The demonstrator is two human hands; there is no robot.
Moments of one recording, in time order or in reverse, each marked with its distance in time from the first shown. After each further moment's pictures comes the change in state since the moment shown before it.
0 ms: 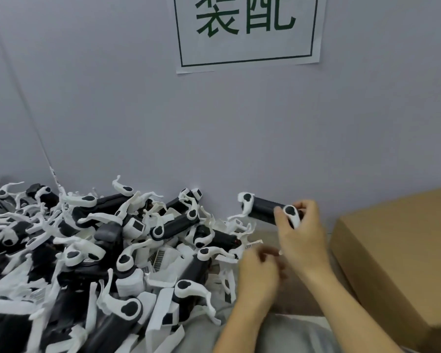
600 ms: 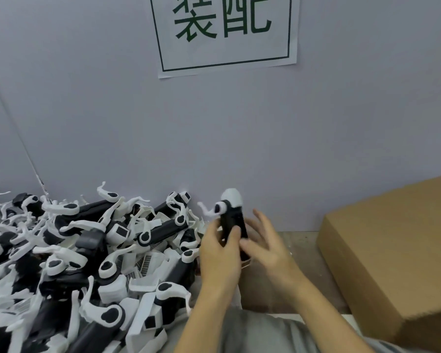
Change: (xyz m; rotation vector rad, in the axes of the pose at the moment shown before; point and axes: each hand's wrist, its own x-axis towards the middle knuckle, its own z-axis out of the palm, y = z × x) left_hand -0.017 0.028 -0.016 0.022 0.254 0.310; right_hand -0.025 0.014 -0.002 0.421 -0.603 0.171
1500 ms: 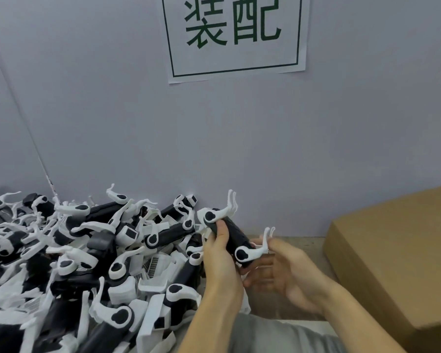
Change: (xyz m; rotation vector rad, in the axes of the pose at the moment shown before) left_hand 0.001 0.013 0.001 -0.638 0.012 -0.402; right_hand -0.011 -0.023 -0.017 0.235 -0.185 0.405
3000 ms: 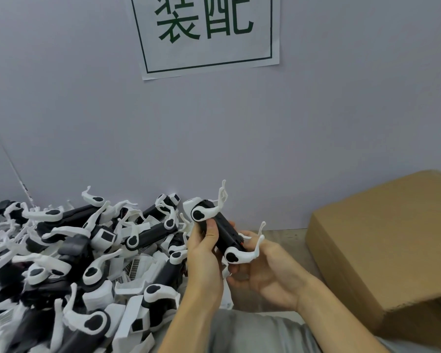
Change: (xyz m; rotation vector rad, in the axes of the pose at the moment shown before) left_hand -0.006 -0.003 -0.001 0.130 -0.132 0.184; right_hand 0.005 0.008 -0.002 0.352 -0.107 0.022
